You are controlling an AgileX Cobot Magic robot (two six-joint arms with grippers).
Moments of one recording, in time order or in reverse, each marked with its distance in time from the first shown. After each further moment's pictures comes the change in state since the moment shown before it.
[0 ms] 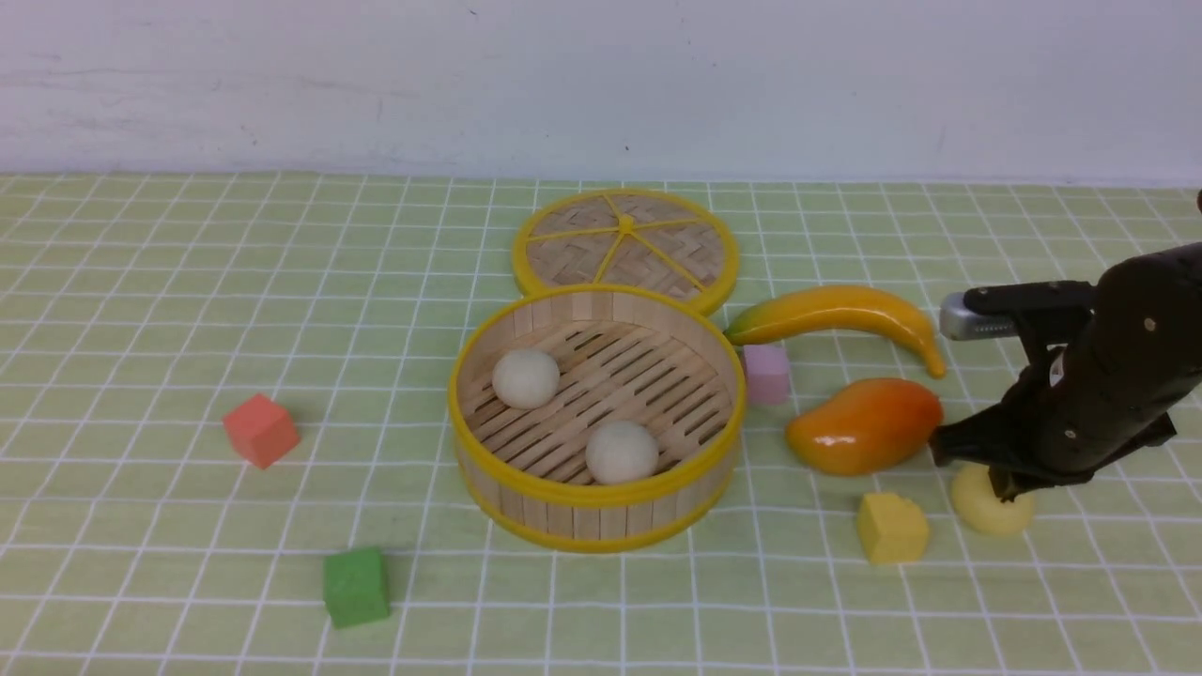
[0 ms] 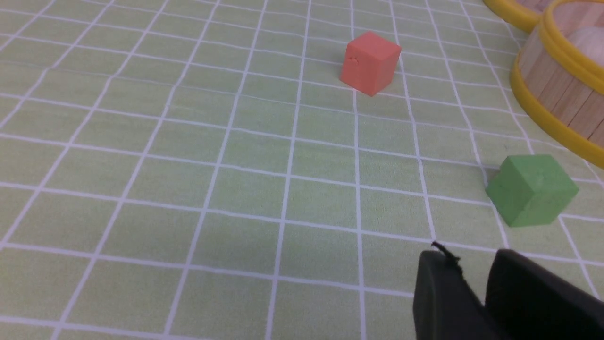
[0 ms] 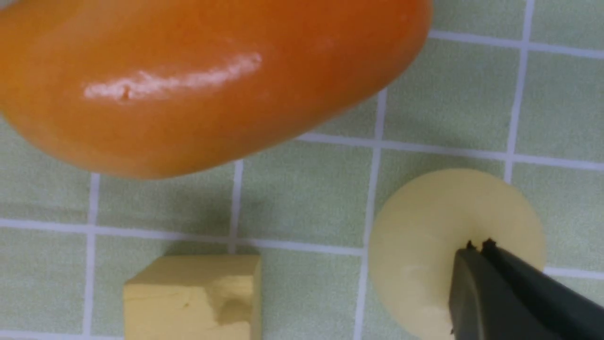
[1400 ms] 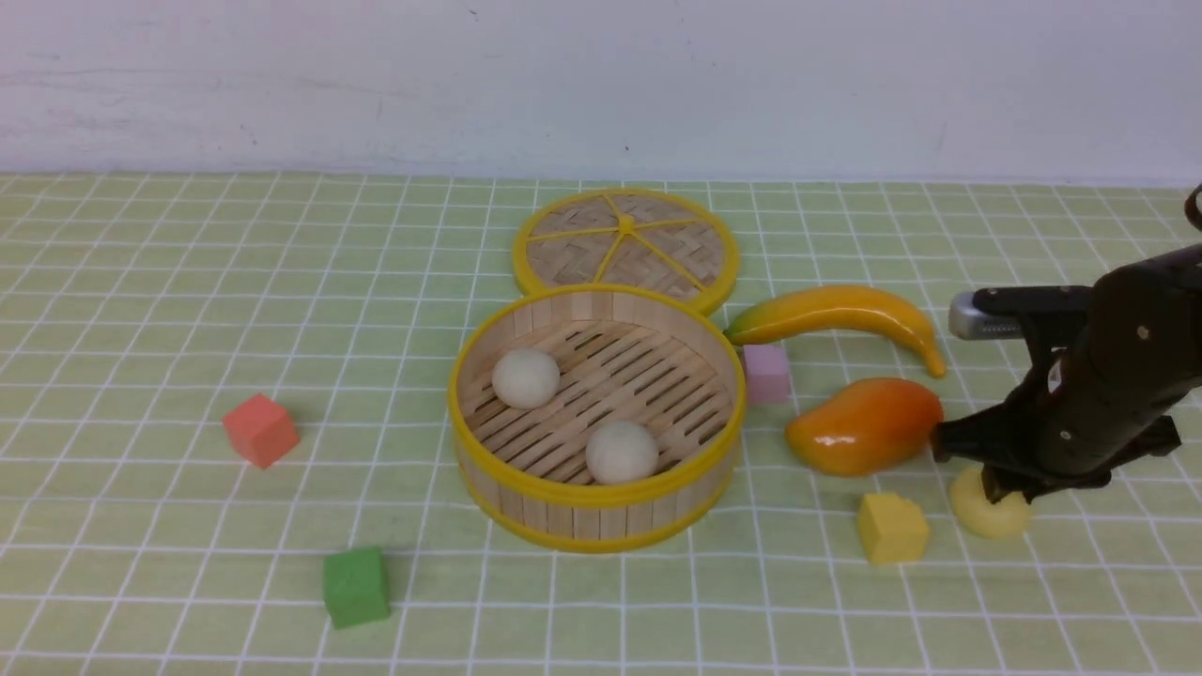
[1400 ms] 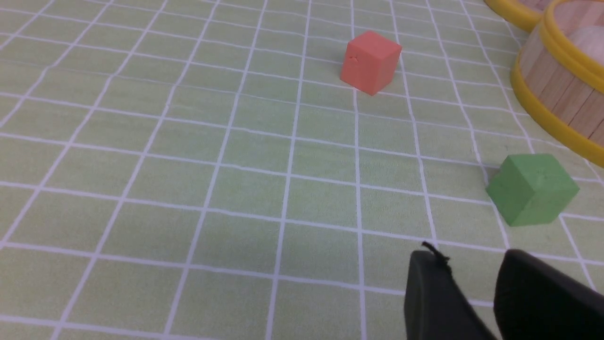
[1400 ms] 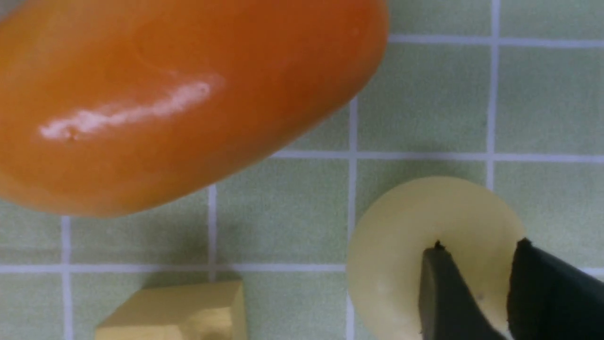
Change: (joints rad) right arm 0.000 0.025 0.000 -0.051 -0.009 0.121; left arm 0.000 0.000 0.001 0.000 0.001 0.000
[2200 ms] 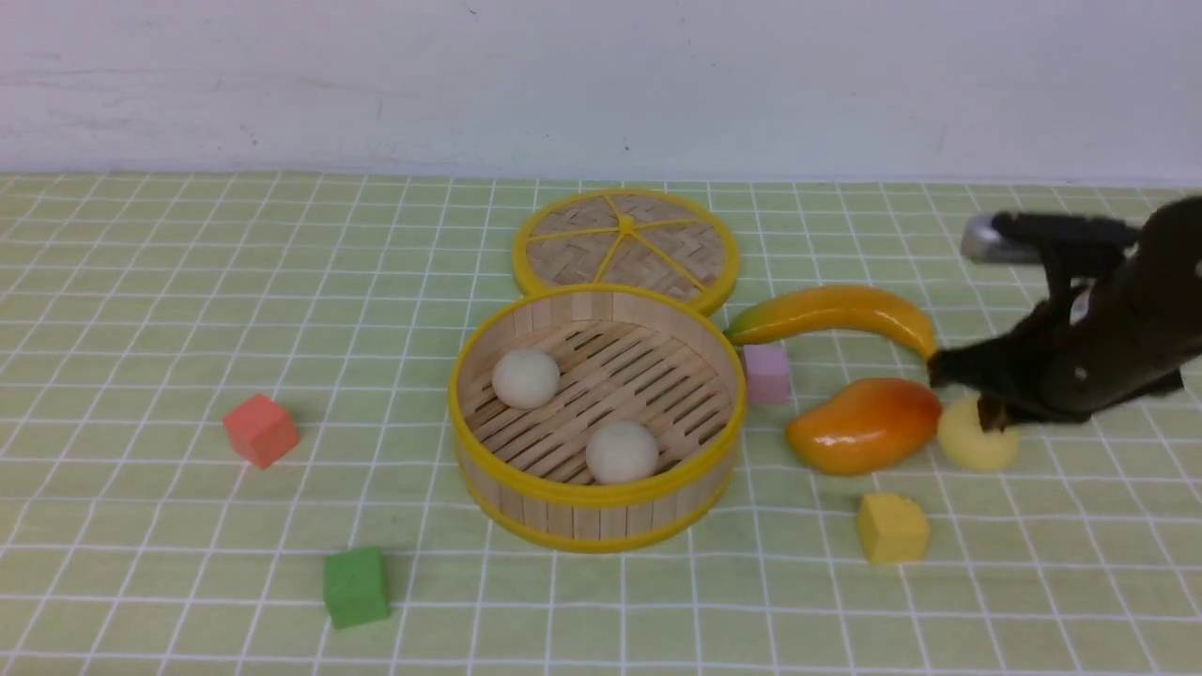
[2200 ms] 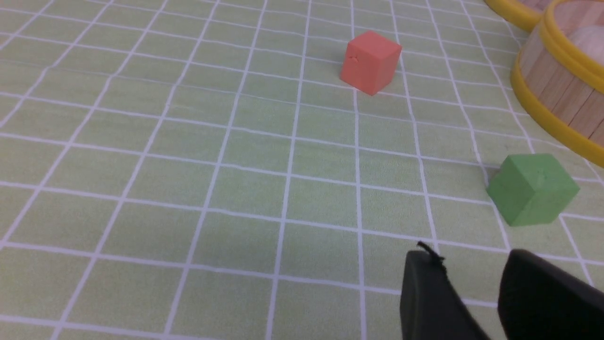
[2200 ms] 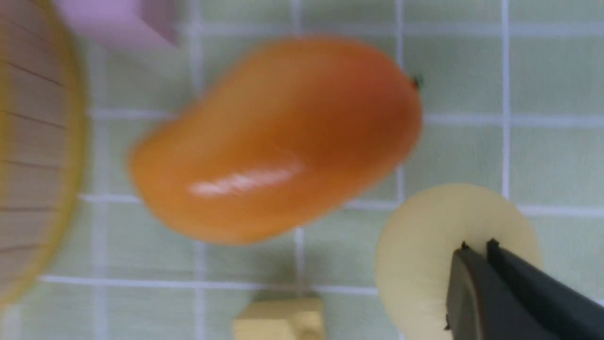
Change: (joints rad) right arm 0.000 -0.123 -0.053 0.173 -0.004 -0.127; left arm 0.000 0.000 0.000 0.000 0.000 0.000
